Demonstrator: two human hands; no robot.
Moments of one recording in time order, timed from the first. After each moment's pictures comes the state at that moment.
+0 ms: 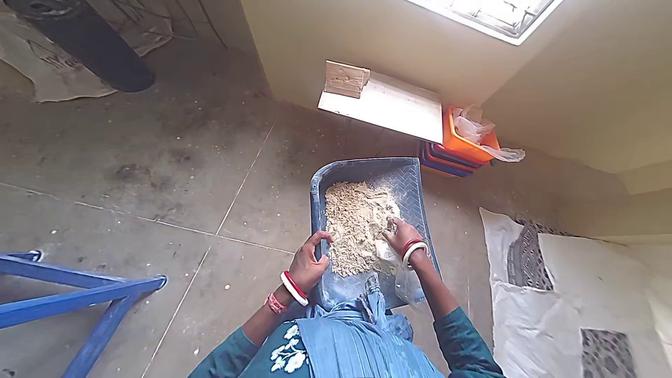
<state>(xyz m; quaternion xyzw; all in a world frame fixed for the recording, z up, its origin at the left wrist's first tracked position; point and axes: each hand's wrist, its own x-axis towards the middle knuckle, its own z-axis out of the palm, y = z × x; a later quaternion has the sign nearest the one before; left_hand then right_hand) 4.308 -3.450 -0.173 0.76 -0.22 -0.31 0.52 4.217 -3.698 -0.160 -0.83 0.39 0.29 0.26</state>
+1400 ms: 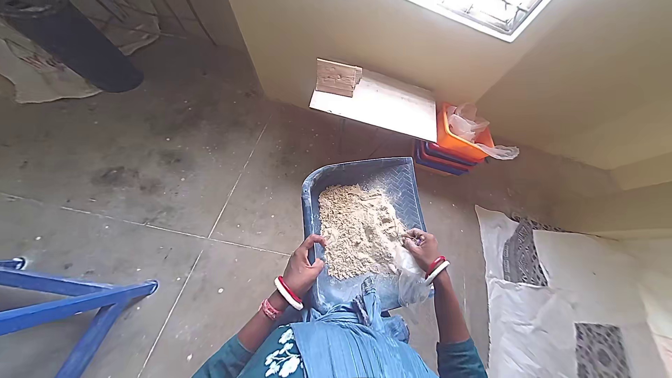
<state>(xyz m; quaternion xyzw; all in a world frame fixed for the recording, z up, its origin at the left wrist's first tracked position) 4.298 -3.462 -0.181 0.76 -0.21 -0.30 0.54 4.136 -3.730 -0.166 -0.82 0.38 0.00 0.42</state>
